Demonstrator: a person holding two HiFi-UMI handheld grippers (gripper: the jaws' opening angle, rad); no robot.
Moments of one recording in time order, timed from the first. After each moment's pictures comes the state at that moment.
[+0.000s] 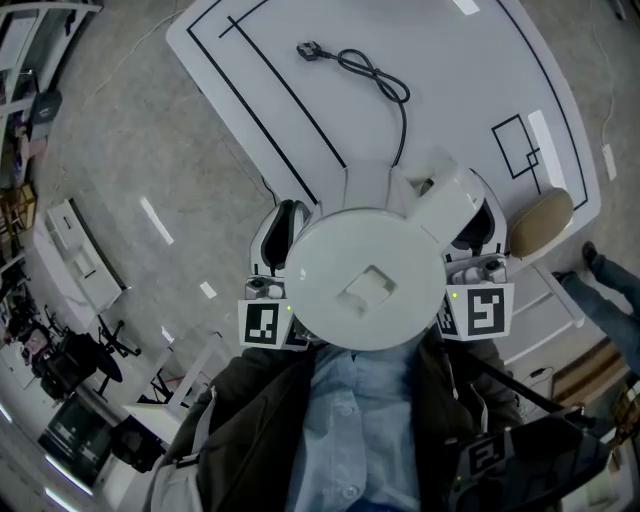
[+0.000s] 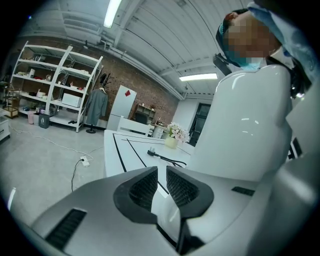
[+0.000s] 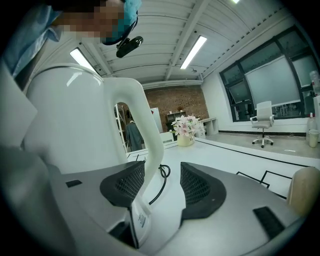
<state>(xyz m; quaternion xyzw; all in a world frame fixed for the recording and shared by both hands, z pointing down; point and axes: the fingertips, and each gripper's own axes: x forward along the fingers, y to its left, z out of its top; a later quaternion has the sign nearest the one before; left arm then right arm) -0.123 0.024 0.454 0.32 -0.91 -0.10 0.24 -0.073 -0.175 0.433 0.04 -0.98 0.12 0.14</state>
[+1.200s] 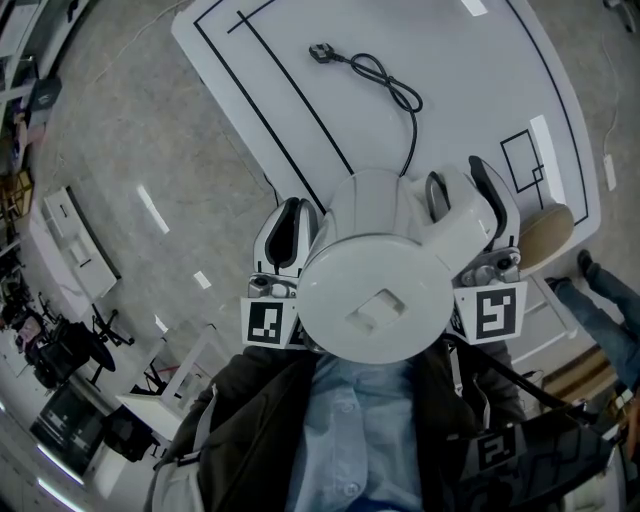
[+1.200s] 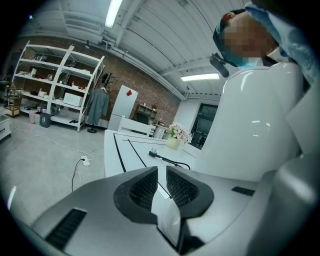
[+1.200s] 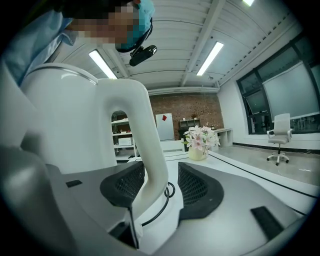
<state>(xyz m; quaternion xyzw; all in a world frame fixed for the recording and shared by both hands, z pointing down) -0.135 0.021 0.457 0.31 -0.91 -0.11 0.24 -0.110 -0.174 0.408 -0.03 -0.99 0.06 0.10</state>
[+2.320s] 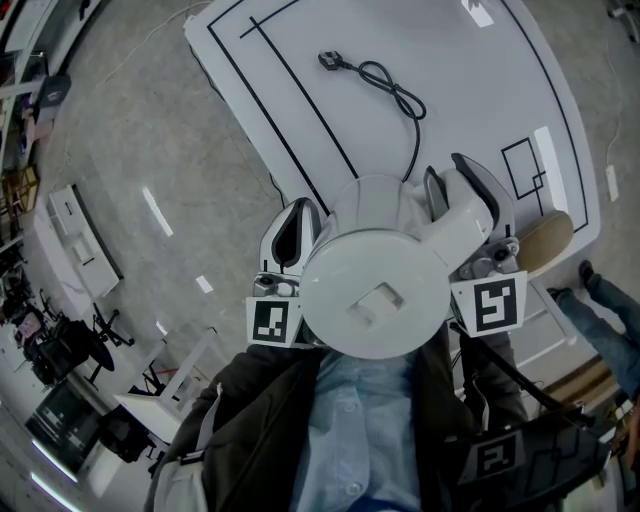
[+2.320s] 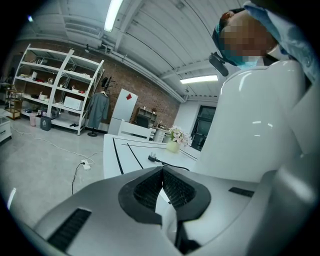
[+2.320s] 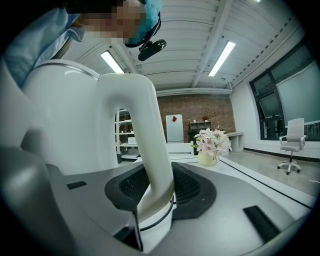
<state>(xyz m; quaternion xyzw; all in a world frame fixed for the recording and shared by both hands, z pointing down) -0.138 0.017 0.448 0.30 -0.92 -0.11 0.22 -0.123 -0.162 0.404 -0.09 -0.99 0.03 0.09</state>
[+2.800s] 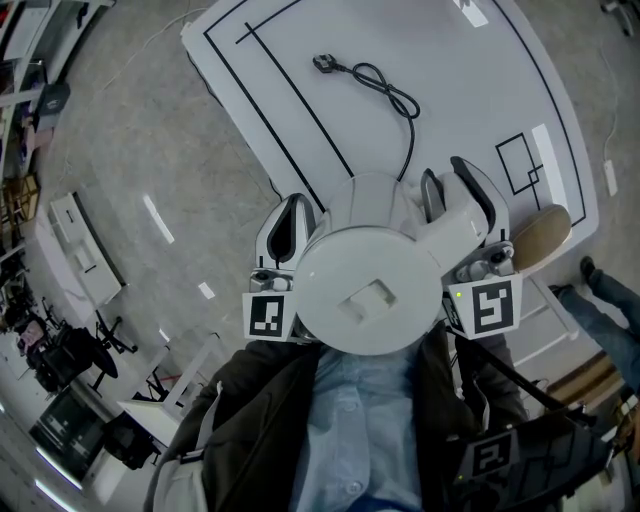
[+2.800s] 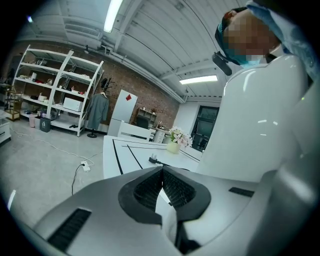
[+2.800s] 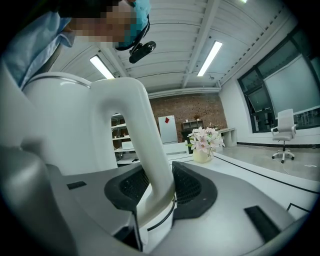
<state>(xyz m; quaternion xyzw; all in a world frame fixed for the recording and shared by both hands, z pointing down) -0.145 0.017 0.451 0.30 -0.92 -0.10 0.22 -0.113 -0.167 0.404 -0.05 -0.99 0.08 0.08</state>
